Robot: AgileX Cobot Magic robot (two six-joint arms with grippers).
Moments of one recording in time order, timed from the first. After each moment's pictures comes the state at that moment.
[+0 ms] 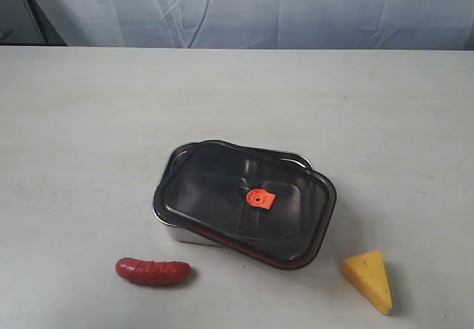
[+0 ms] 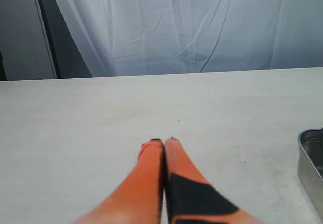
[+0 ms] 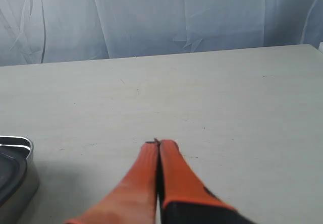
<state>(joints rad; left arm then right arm) 0.04 0.01 -0.01 -0.03 0.20 0.00 0.02 0.01 -0.01 0.03 0.31 0.06</state>
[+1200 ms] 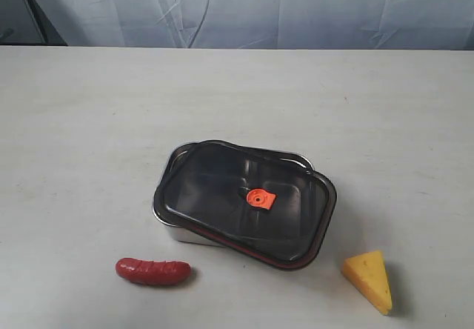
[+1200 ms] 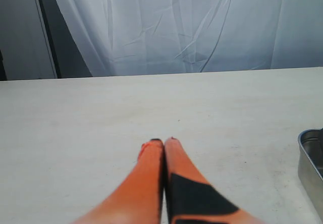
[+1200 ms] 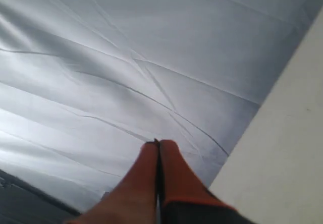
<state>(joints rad) 0.04 0.01 -0.01 -0.03 0.20 0.00 0.02 0.01 -0.08 0.98 0.10 0.22</state>
